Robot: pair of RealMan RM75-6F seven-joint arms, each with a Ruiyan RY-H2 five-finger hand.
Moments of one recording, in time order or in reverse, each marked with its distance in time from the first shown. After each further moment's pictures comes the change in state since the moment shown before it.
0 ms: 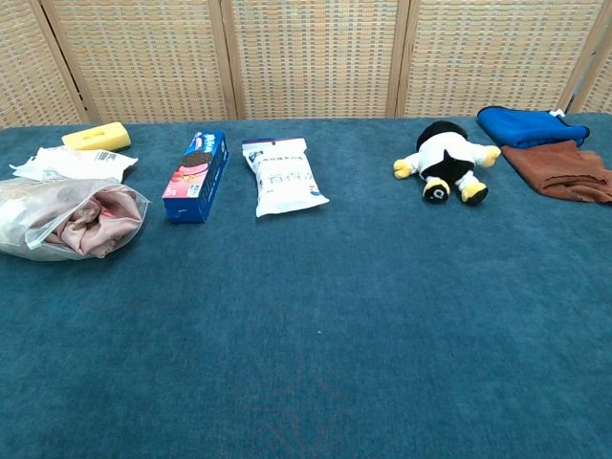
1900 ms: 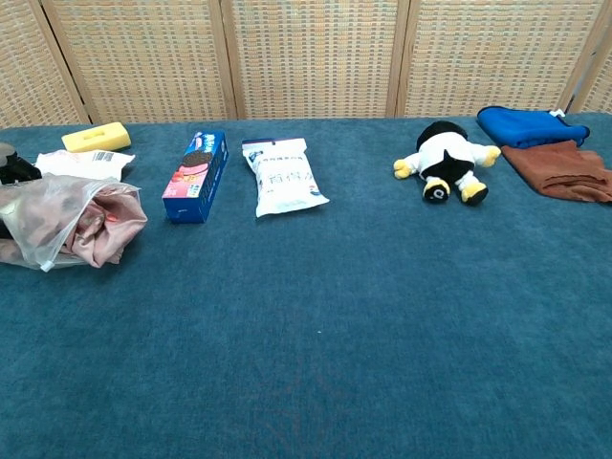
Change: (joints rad) left arm -0.383 -0.350 0.026 0.547 -0.105 -0.478 -0.141; right arm 0.036 -0.046 0.048 0.058 0.157 -0.048 -0.043
